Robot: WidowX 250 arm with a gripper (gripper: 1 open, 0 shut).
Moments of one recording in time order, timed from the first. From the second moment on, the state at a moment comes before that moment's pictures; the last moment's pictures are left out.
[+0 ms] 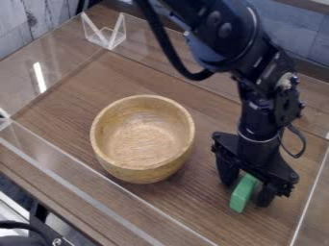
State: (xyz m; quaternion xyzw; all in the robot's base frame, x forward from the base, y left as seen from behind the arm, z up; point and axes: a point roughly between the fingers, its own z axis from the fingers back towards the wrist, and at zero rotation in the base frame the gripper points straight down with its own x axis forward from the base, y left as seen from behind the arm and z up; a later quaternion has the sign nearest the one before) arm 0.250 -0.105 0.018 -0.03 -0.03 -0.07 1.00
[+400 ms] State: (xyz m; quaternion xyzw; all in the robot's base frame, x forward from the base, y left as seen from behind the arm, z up) arm 0.262 -0.125 0.018 -0.03 -0.04 -0.08 1.00
